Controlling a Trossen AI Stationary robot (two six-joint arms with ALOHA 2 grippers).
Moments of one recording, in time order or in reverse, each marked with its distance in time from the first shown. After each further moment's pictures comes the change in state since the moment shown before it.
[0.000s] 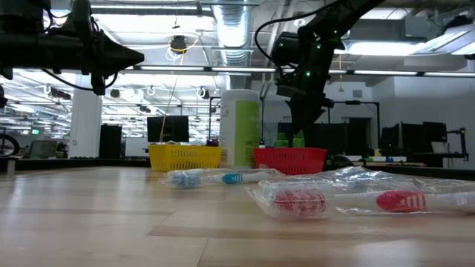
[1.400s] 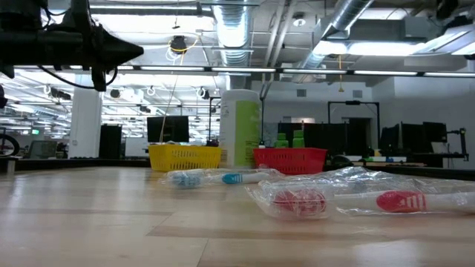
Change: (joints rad) left arm 0.000 0.000 0.000 0.069 0.000 -0.013; right arm 0.176 -1.685 -0.610 0.319 -0.240 0.063
